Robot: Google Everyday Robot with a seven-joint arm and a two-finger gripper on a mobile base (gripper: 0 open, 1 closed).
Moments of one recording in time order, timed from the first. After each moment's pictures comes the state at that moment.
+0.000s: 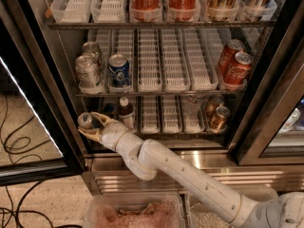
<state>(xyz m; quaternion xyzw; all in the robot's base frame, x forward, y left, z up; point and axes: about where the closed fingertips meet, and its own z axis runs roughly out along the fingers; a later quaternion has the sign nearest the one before) 0.624 0.204 0.683 -0.39 0.54 0.23 0.71</state>
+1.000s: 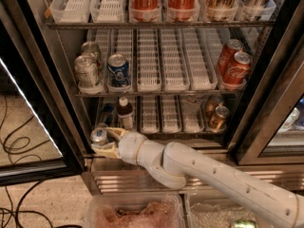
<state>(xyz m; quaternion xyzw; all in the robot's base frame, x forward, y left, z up) 0.552 0.149 0.683 -0.42 0.60 0.29 0.62</state>
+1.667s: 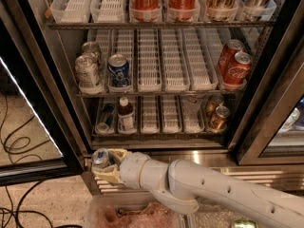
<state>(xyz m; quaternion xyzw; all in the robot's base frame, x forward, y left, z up) 0.470 0.138 0.670 -0.43 0.66 0.30 0.54</state>
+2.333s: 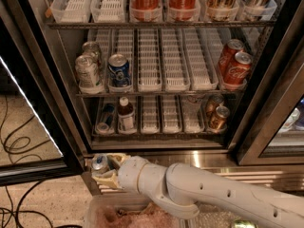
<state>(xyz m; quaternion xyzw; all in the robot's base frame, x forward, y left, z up) 0.455 0.138 0.667 -0.46 0.66 0.27 0.53</state>
